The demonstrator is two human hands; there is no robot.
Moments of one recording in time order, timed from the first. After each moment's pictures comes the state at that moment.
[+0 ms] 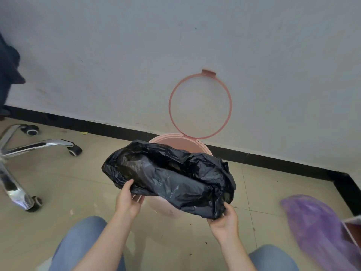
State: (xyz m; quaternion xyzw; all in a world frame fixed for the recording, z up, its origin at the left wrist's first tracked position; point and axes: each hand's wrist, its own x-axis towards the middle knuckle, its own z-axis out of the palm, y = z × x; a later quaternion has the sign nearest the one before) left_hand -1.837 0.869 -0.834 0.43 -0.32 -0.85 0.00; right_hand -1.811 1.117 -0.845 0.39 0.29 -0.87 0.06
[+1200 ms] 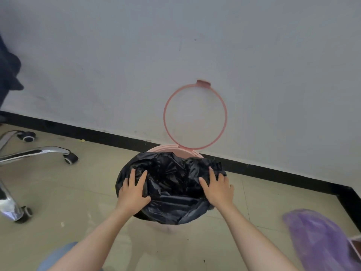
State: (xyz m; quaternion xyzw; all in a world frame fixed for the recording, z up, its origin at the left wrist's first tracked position) left_hand -1.874 0.863 -0.857 0.08 -0.97 -0.21 -0.11; right_hand -1.909 1.119 -0.818 0.09 0.98 -0.08 0.13
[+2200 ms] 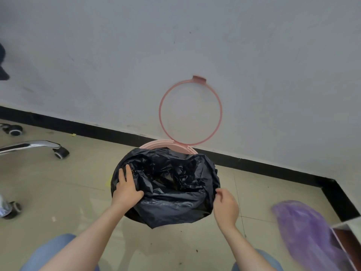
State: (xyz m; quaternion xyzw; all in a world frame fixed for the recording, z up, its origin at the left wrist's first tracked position) left_hand -1.871 0.868 -0.863 0.17 -0.93 -0.32 -0.10; right_hand -1.844 1.143 -0.841 0.17 0.93 -0.30 -0.11
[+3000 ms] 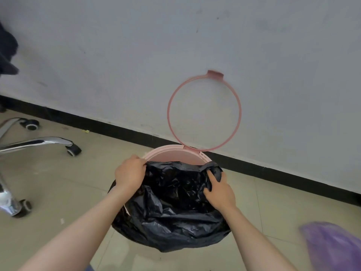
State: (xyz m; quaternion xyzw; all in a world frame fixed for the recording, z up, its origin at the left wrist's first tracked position) left_hand -1.935 0.845 -0.820 0.13 -0.98 -0.14 0.01; right_hand -1.950 1.105 -0.852 0.00 0.98 -0.11 0.13
